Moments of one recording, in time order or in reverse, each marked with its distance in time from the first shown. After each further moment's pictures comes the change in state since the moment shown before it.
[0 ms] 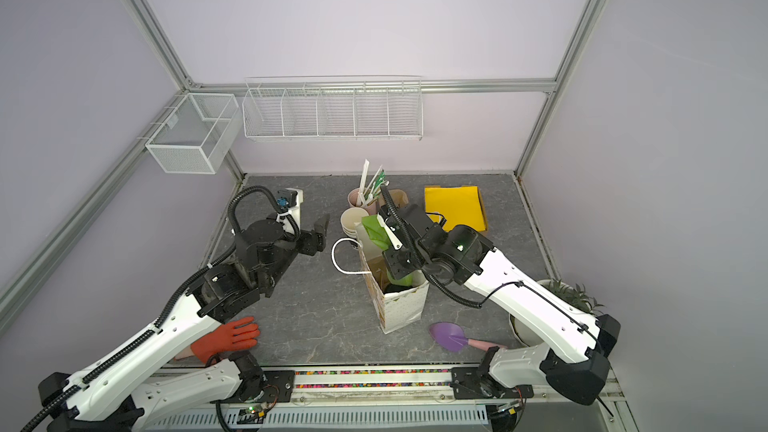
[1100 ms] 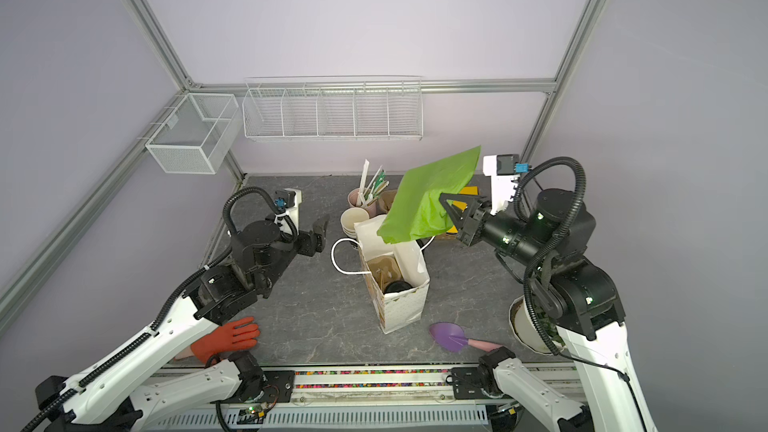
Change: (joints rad) left arm 0.000 -0.017 0.000 0.000 0.018 0.000; right arm -0.491 -0.385 0.013 0.359 -0.487 0.140
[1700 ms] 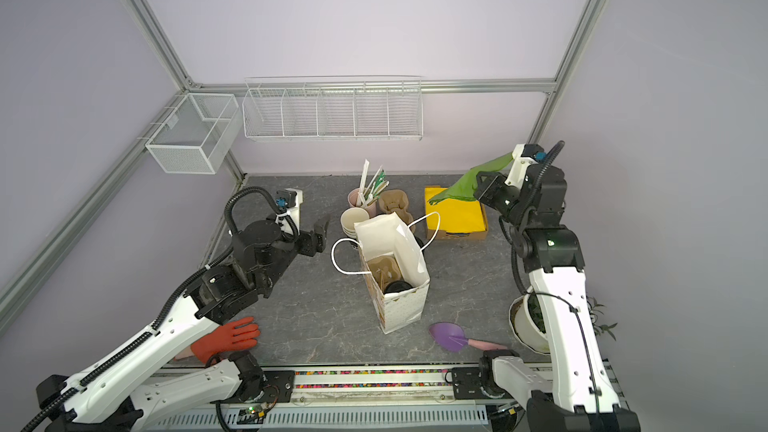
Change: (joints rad) left arm 0.000 0.003 0.000 0.000 0.008 0.000; right arm -0.389 0.118 -0.111 0.152 0.130 0.128
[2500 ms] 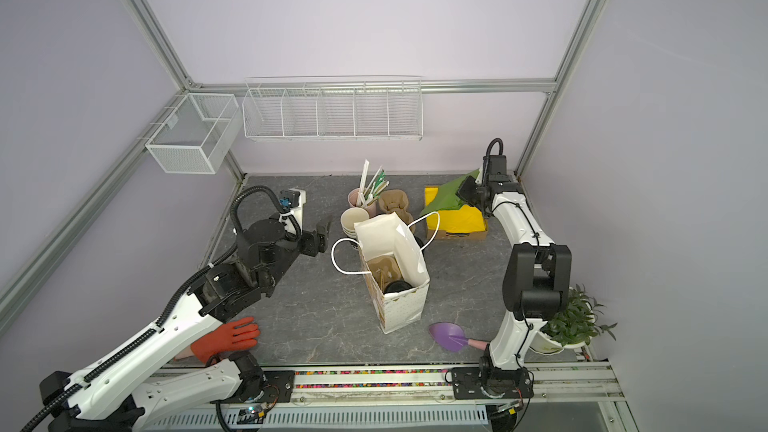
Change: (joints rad) left arm 0.000 0.020 0.000 0.000 0.003 0.000; right arm -0.074 0.742 0.116 0.051 -0.018 0.006
